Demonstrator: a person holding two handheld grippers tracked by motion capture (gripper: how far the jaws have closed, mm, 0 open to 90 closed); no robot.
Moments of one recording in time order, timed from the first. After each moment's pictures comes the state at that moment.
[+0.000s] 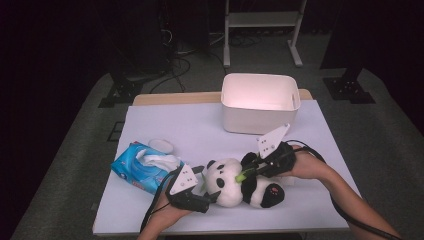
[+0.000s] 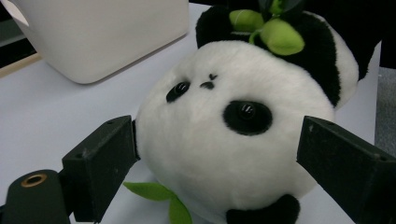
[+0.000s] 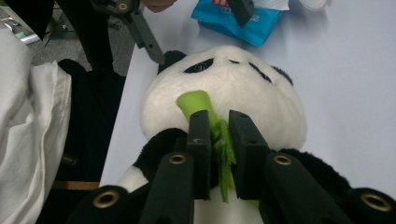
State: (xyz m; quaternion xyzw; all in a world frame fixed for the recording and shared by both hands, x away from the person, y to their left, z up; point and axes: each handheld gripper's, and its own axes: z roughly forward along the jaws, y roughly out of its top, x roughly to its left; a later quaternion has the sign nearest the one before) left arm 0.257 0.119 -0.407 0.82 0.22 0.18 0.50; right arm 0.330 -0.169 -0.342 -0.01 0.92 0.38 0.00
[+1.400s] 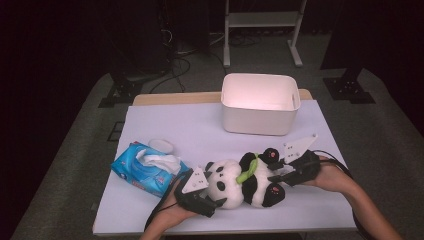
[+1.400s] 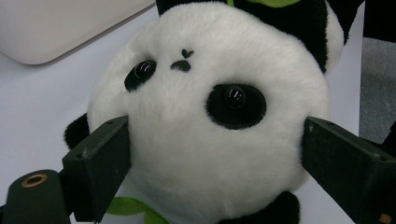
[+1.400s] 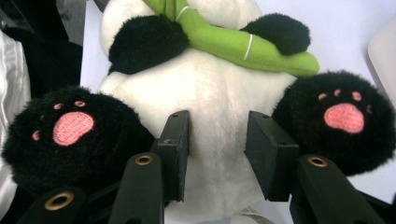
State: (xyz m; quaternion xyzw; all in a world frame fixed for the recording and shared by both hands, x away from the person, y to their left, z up) left arm 0.261 0.101 -0.417 0.86 0.18 0.14 0.46; right arm 0.316 -0.232 -0.369 0.09 0.93 0.37 0.05
